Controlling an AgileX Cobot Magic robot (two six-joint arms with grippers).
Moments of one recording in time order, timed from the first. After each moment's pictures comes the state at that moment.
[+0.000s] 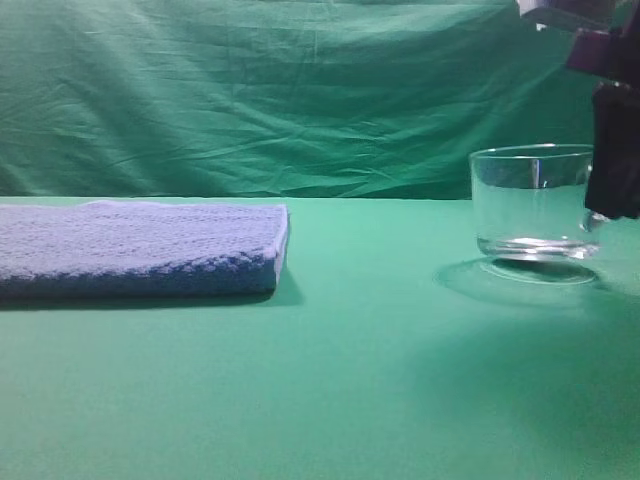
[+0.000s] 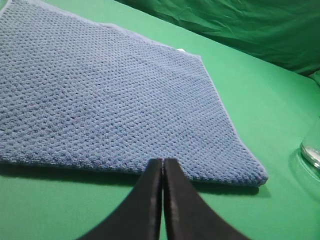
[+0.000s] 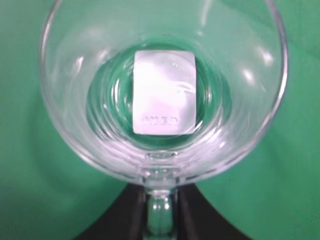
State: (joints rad) left arm -0.11 -0.02 -0.05 -0.37 0.45 -0.05; right arm 0.44 1.65 -1.18 0.28 0.67 -0.48
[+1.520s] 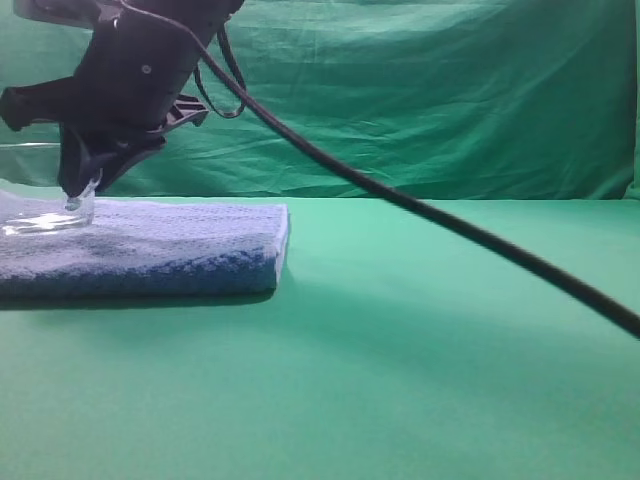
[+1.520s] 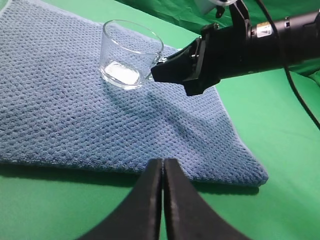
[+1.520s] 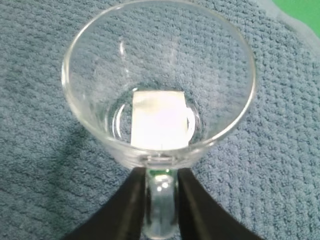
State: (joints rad) left arm -0.11 -0.02 -0.05 -0.37 0.45 -0.05; right arm 0.80 2.29 -2.04 0.28 0.64 -0.50
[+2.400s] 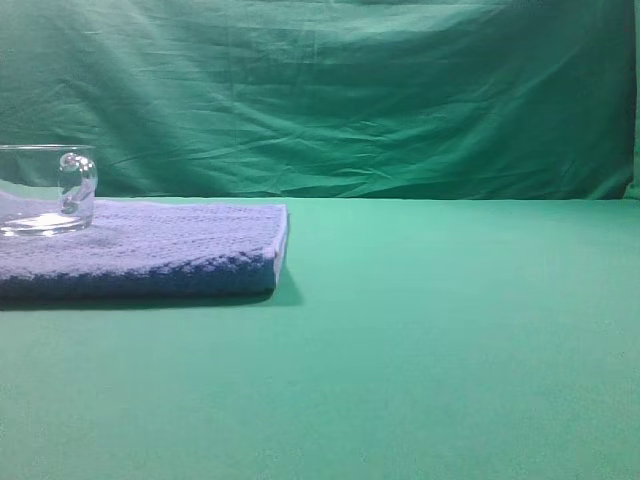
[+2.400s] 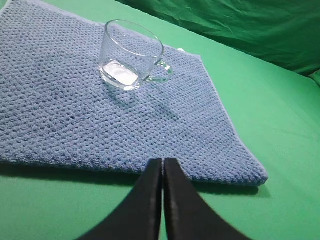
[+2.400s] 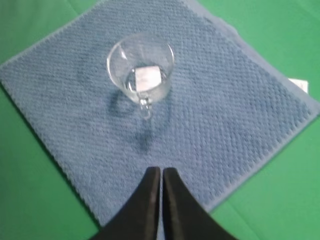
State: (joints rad) left arm -0.11 -0.02 -0.05 -0.37 0.45 -0.05; right arm 0.70 1.76 -1.89 0.17 1.18 -0.19
